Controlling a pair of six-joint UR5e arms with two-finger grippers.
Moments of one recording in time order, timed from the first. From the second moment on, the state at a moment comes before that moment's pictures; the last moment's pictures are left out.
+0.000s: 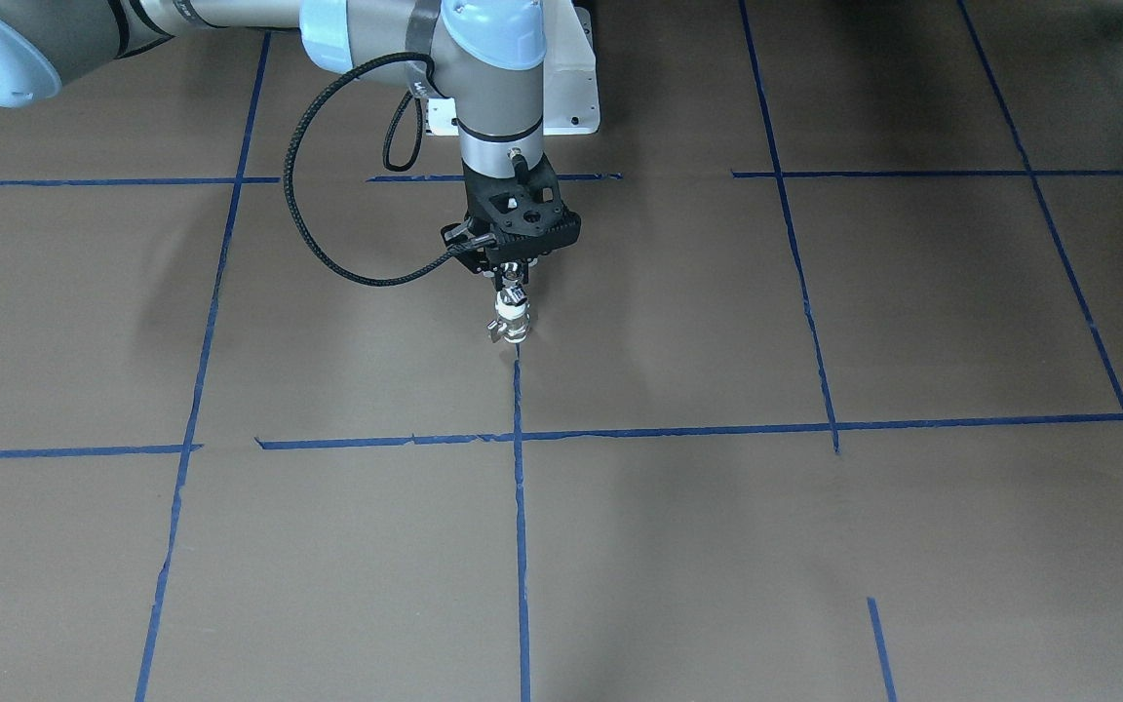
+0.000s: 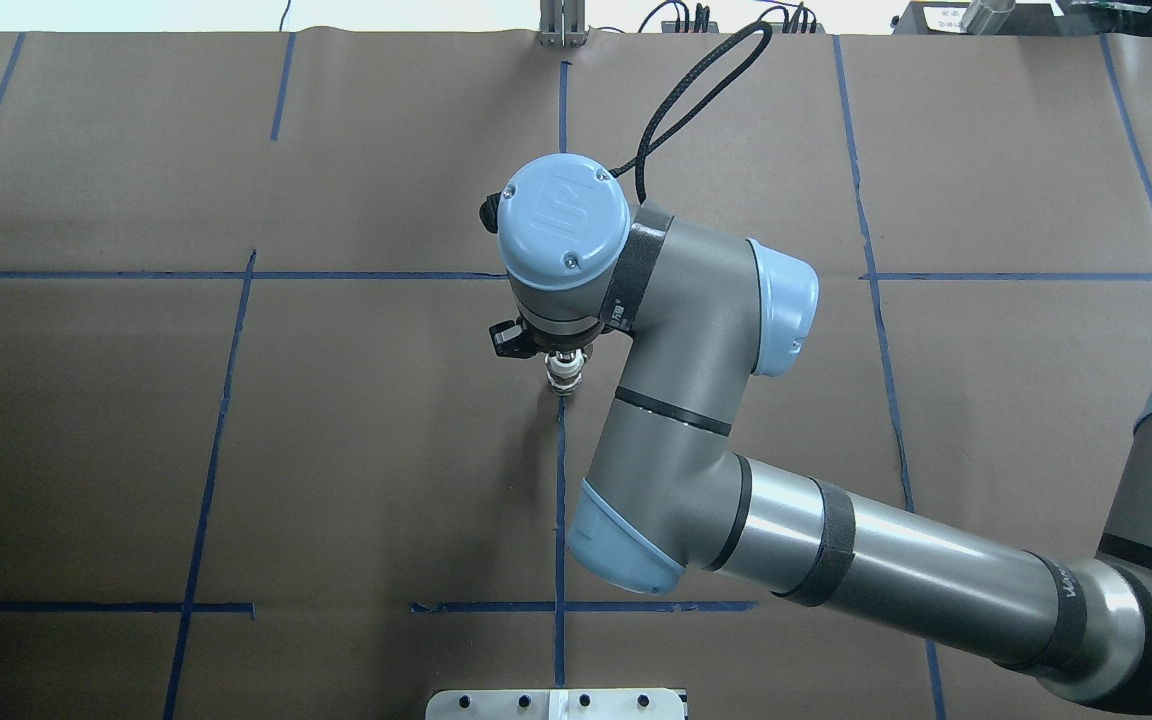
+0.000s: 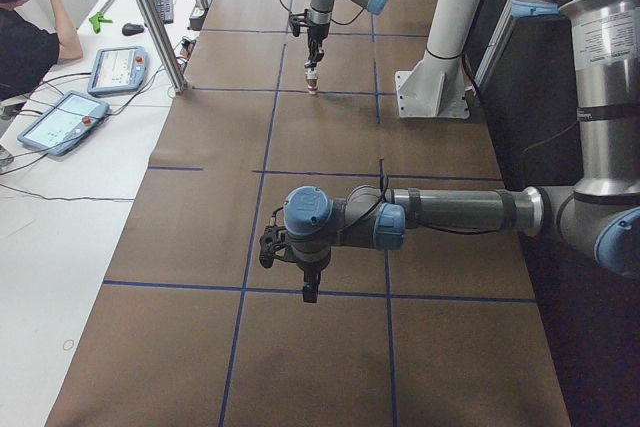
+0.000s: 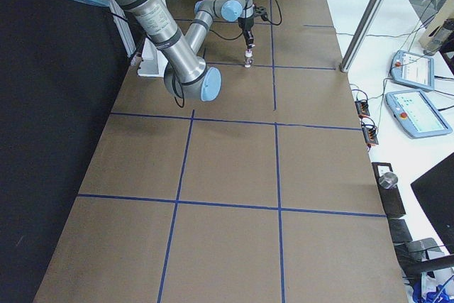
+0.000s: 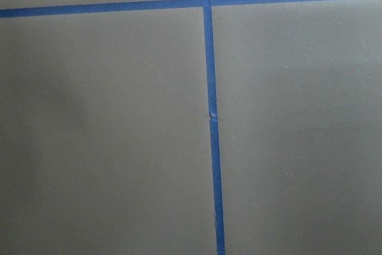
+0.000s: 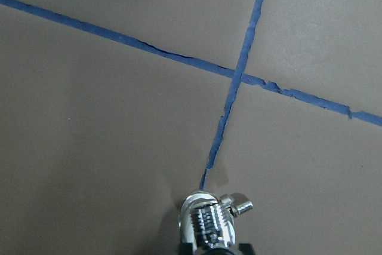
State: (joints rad) left arm -1.53 -1.36 -1.76 -1.63 -2.39 0.01; right arm 0.50 -0.70 1.63 -1.73 1.76 0.91
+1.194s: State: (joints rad) left arm -1.53 -1.36 -1.76 -1.63 -2.39 0.01; right arm 0.48 -0.72 1.56 -1.62 1.74 0.91
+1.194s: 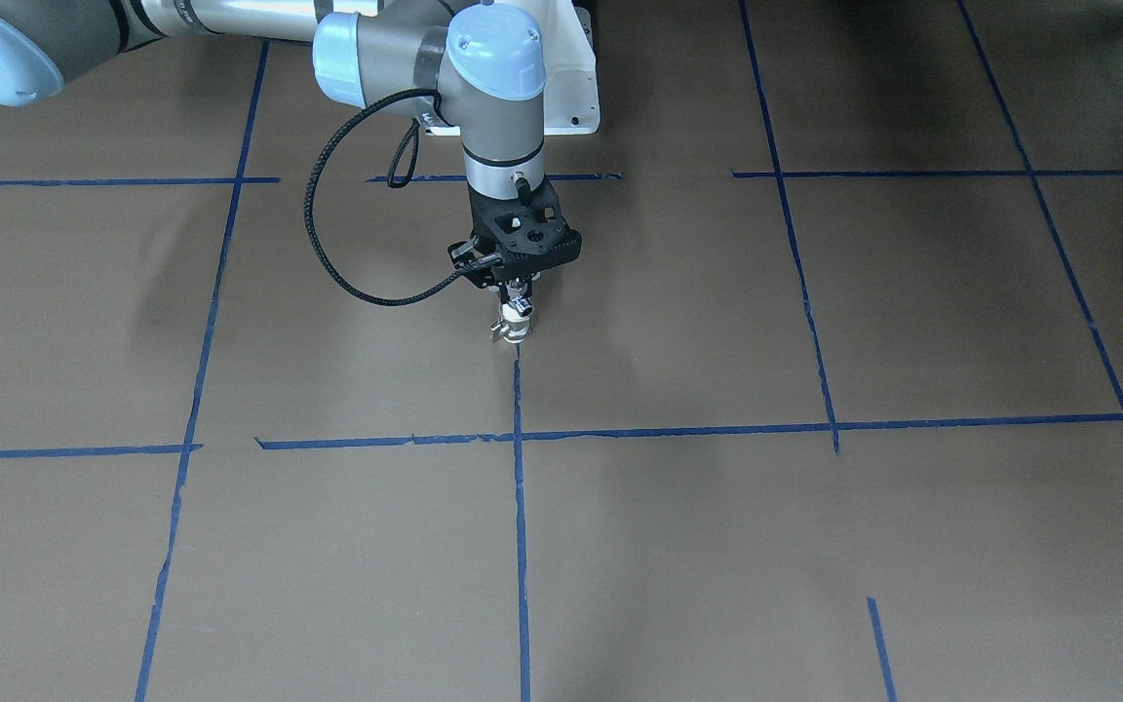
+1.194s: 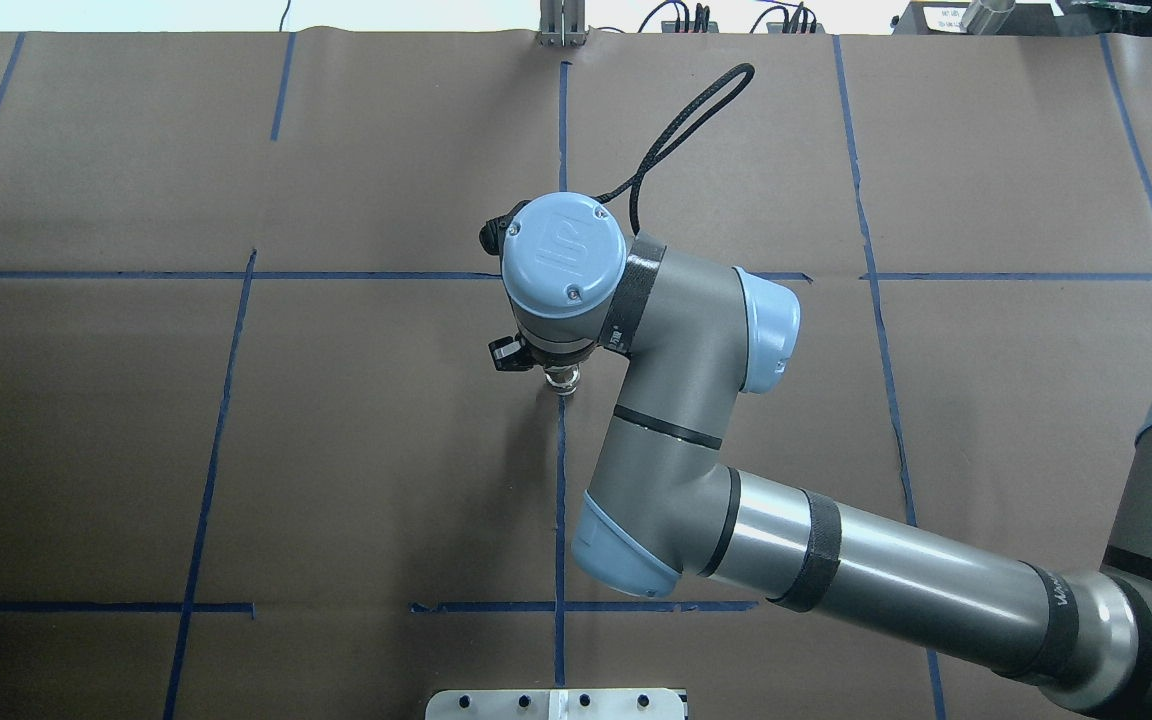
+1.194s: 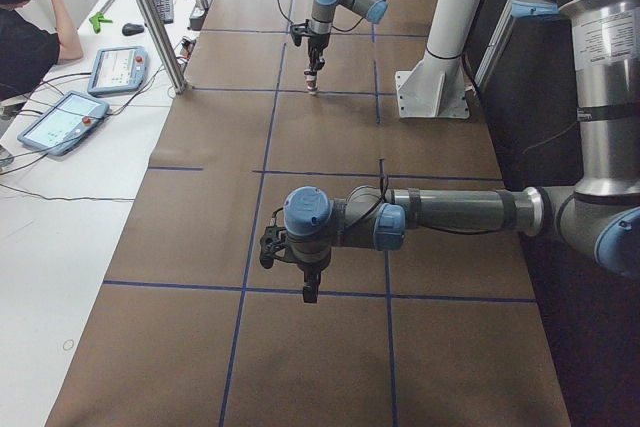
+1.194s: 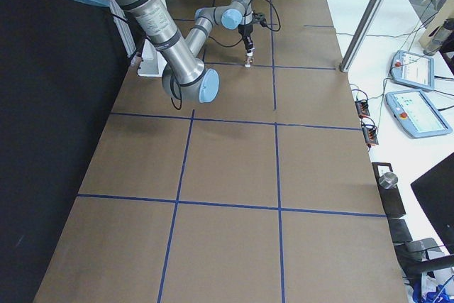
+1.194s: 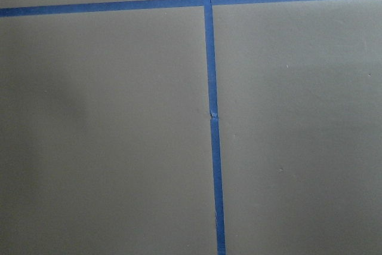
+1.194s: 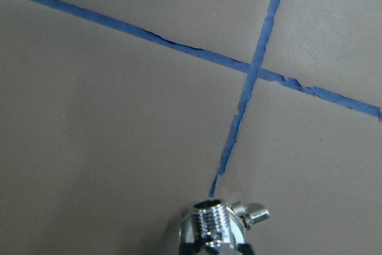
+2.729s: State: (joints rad) left arm -1.53 -1.36 -1.75 -1.63 -2.38 0.02; right arm 0.72 -0.77 1.61 -1.63 2.12 0.81
